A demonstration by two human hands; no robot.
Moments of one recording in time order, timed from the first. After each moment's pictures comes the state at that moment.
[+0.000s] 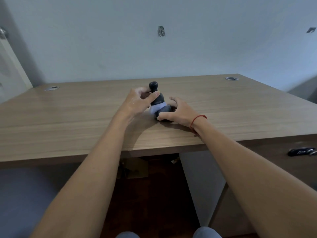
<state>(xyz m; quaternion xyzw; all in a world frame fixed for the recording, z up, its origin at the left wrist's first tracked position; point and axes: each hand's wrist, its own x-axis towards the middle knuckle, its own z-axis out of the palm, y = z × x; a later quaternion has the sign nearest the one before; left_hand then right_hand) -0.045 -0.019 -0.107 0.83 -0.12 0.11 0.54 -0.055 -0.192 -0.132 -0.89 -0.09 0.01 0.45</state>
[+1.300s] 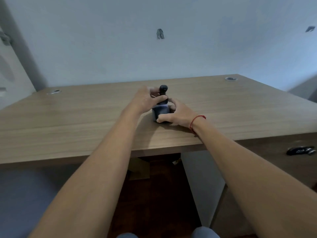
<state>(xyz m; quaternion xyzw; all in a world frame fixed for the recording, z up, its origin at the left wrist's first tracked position) -0.033 -0.041 -0.093 0.88 -0.17 0.09 0.43 -0.056 -0.196 -0.133 -0.84 -0.11 0.05 0.52</state>
